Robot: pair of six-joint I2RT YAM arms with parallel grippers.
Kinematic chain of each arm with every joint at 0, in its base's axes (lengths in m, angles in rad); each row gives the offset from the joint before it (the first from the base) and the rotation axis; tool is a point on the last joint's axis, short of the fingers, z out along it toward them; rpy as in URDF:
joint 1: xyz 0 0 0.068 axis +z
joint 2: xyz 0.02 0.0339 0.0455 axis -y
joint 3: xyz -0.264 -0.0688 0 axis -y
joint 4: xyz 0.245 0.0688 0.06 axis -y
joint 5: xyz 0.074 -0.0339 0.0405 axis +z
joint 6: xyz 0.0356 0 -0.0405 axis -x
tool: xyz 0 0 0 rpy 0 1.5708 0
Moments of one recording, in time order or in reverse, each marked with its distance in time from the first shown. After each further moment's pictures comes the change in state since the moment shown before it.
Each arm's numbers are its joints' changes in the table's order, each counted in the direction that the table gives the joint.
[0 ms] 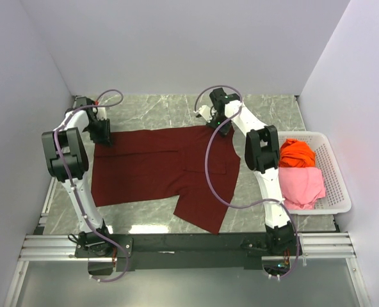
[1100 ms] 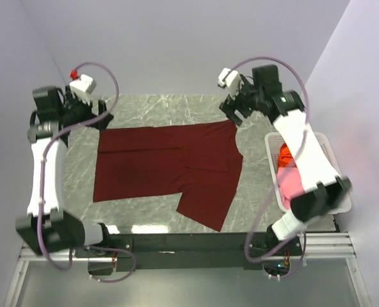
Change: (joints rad) left arm 0.025 0.769 -0.194 0.142 -0.363 -0.208; right arm -0.034 0.820 -0.356 0.147 0.237 -0.063
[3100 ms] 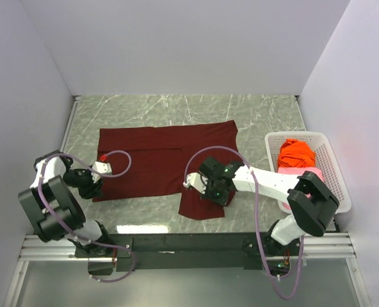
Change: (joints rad) left arm 0.308 -0.051 -0.589 -0.544 -0.001 -1.347; right arm 0.562 0.155 -0.995 0.214 -0.111 -0.251
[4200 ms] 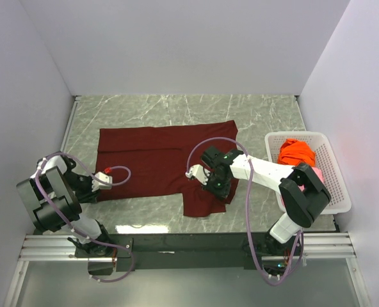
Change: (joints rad) left arm 0.000 -0.118 -0.012 0.021 0.206 -0.265; right arm -0.122 -0.098 0.126 -0.123 0.066 0.041
